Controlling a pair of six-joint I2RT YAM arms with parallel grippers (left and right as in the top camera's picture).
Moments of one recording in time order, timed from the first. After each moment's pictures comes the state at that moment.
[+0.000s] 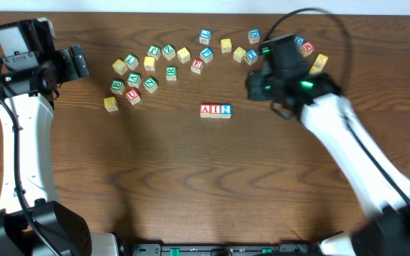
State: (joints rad) left arm 0.27 1.59 1.47 -0.67 0.02 -0.01; right arm 0.37 1.59 1.44 -0.74 -0.01 0.33
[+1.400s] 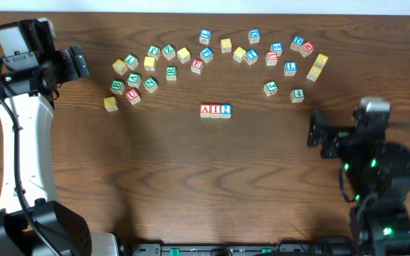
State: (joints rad) left arm 0.27 1.59 1.47 -0.68 0.02 -0.01; right arm 0.06 0.65 0.71 -0.34 -0.05 0.12
